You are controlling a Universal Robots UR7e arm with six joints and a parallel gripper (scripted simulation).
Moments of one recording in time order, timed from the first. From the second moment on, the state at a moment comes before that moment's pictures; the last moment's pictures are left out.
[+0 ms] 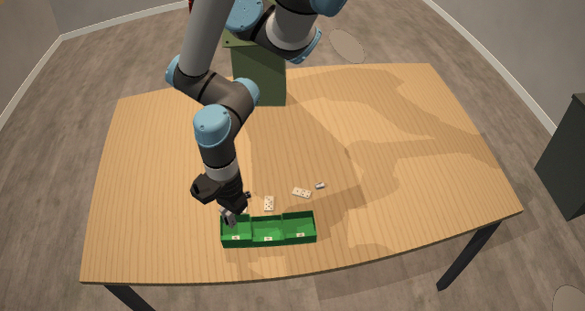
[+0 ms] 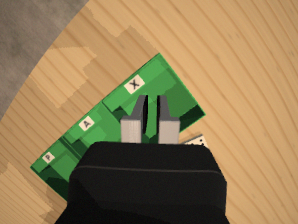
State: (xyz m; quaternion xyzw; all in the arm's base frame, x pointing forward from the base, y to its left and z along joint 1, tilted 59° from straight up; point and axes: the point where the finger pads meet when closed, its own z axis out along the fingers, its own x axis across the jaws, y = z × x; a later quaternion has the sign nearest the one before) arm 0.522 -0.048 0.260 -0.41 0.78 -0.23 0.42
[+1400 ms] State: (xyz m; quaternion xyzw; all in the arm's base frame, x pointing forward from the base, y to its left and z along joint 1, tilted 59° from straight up) arm 0.519 -0.044 0.257 -0.59 0.64 -0.35 0.34
